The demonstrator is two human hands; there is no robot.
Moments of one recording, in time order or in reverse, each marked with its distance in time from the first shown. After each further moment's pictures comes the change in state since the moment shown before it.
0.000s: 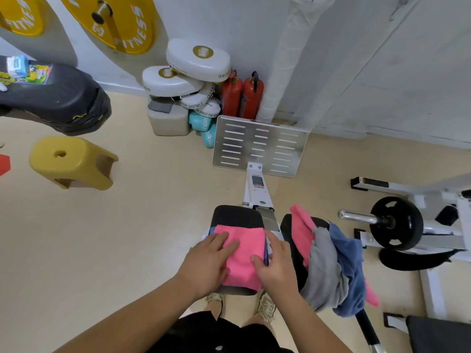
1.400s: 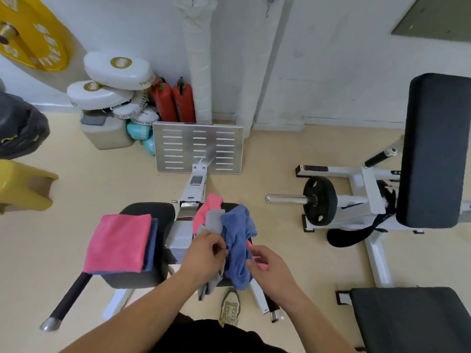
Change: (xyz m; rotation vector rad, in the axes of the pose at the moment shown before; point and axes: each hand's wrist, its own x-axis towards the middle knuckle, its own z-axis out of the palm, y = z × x) left_hand 0.111 0.288 0.061 -0.436 0.142 -0.261; right_hand -0.043 0.206 -0.226 0.321 -0.159 0.039
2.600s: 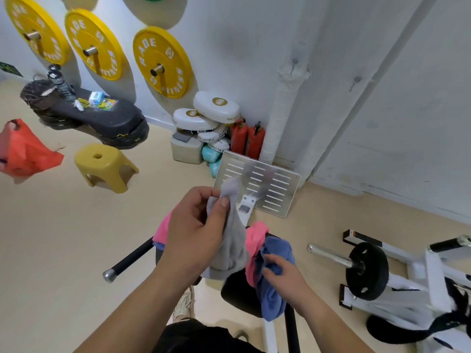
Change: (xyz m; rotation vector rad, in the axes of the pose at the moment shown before) left_hand -0.167 0.079 -0.165 -0.693 0.826 0.001; right_hand 0.011 -0.048 0.028 -0.285 -0.203 -0.112
